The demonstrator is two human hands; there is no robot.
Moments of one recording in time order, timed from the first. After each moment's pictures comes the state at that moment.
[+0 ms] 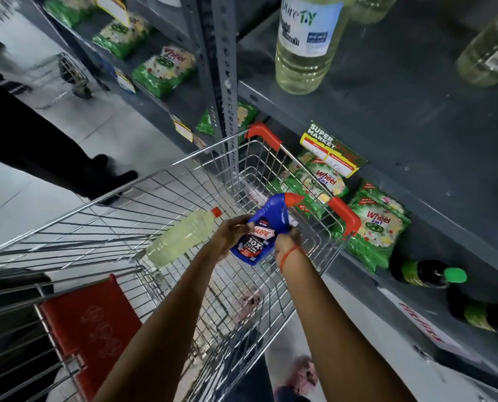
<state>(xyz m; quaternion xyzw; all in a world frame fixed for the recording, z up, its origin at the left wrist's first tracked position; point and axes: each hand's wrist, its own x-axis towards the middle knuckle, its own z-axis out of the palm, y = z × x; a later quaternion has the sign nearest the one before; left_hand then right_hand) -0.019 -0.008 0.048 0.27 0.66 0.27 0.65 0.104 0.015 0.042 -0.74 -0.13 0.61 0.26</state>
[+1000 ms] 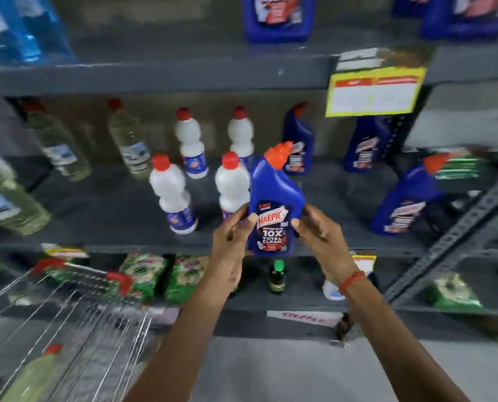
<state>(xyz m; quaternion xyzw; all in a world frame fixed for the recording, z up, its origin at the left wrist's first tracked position) 0.479 -0.115 0.305 0.48 0.39 0.44 0.65 0.638 -0.169 0.290 -0.55 -0.45 0.37 0.60</state>
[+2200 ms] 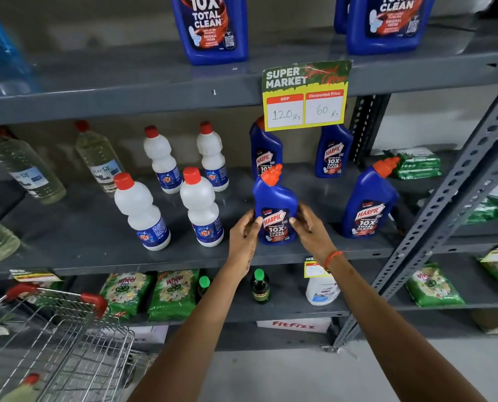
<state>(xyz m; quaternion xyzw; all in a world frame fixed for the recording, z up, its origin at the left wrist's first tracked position) 0.577 -0.082 0.251 0.55 0.41 0.42 0.60 0.724 -0.139 0.249 -0.63 -0.45 0.34 0.54</state>
